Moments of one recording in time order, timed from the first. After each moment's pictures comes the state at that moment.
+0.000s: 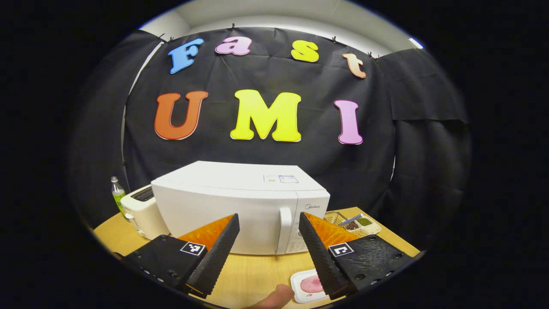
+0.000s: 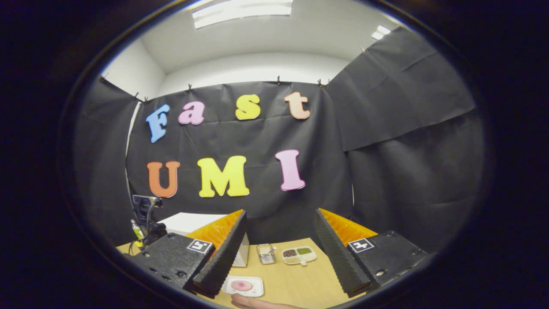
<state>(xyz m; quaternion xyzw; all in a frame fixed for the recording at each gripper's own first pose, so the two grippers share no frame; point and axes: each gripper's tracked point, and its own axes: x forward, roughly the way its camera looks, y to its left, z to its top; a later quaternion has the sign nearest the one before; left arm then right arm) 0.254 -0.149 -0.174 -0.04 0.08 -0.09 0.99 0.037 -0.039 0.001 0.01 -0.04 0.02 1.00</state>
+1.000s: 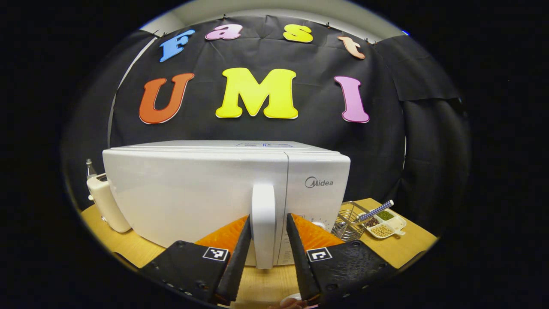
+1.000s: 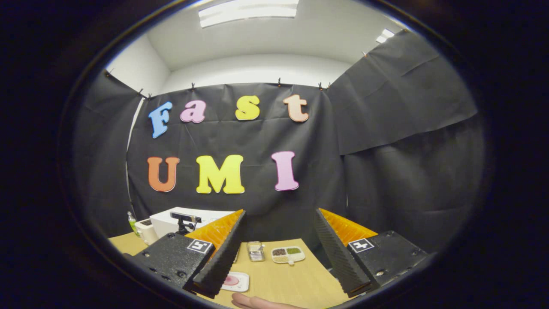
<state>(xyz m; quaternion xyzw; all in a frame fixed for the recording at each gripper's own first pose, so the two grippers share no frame) 0.340 -0.181 -0.252 0.00 0.07 -0.05 1.00 0.014 -0.075 0.002 -0.01 -0.04 0.02 1.00</state>
